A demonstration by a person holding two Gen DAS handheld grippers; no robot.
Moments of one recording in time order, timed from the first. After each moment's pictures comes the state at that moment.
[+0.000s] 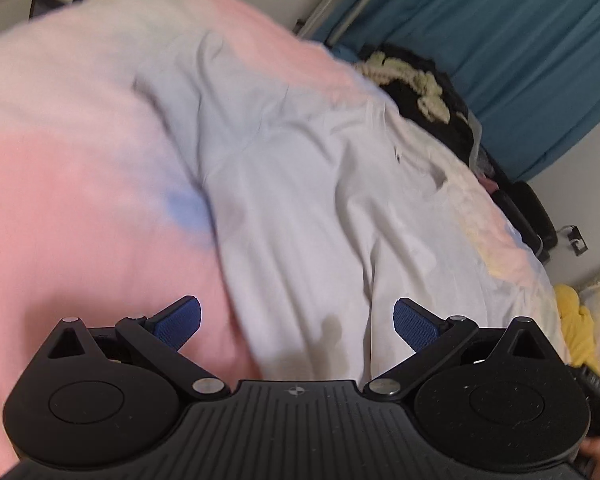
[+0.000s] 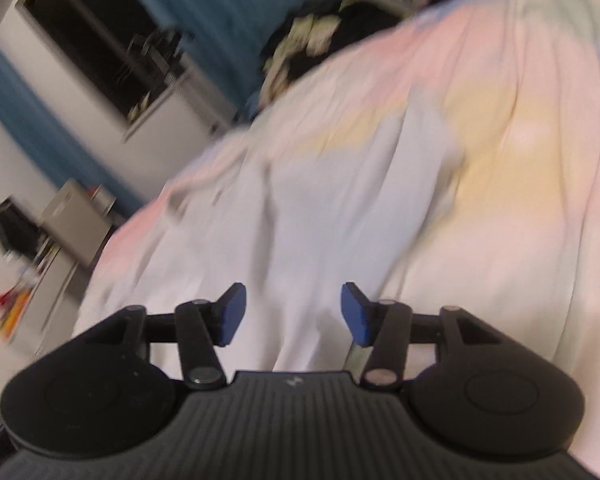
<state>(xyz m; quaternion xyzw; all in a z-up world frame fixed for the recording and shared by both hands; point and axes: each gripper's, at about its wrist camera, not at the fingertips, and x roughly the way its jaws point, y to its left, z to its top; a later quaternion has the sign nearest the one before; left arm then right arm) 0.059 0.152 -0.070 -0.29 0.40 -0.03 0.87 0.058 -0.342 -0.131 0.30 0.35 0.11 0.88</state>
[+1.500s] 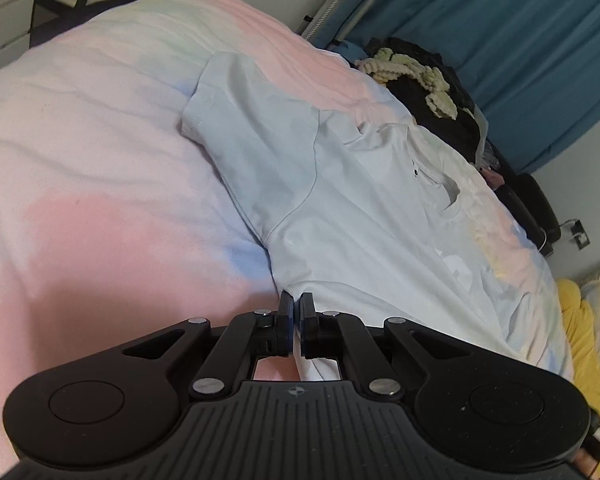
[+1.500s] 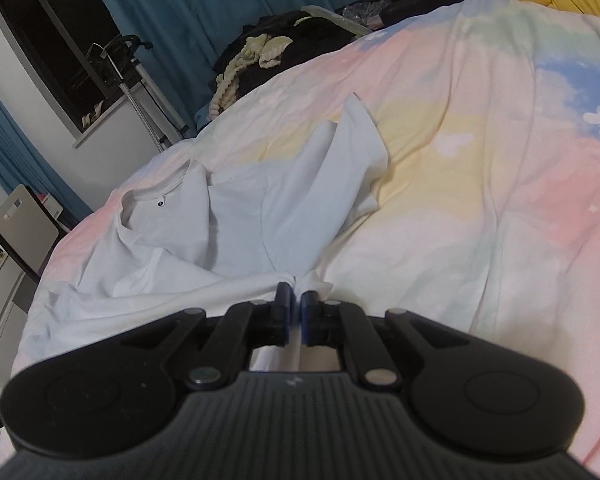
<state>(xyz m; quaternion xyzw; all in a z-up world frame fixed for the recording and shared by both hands) 0.067 0.204 -0.038 -0.27 0.41 -0.02 0.87 0.064 -0.366 -0.140 0.26 0.32 0.01 0.91</state>
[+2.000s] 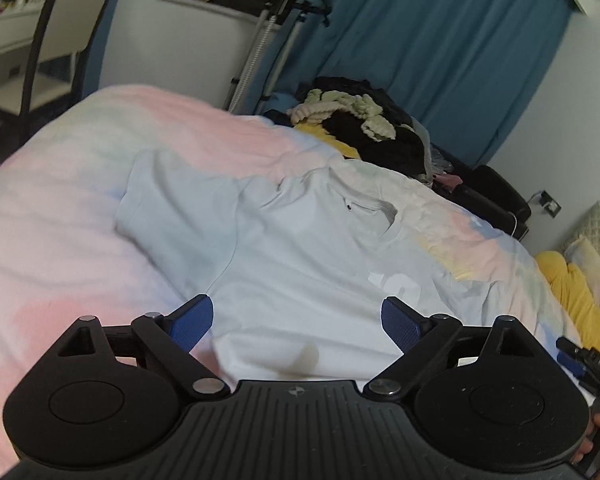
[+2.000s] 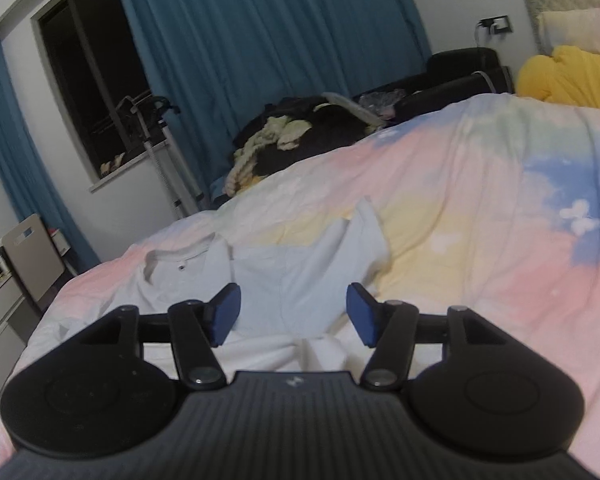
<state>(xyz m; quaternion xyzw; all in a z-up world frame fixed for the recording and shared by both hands) 0.050 0.161 0.021 -0.17 0.32 -0.08 0.93 0.019 -0.358 -0.094 0.21 0.20 0.01 0.96</state>
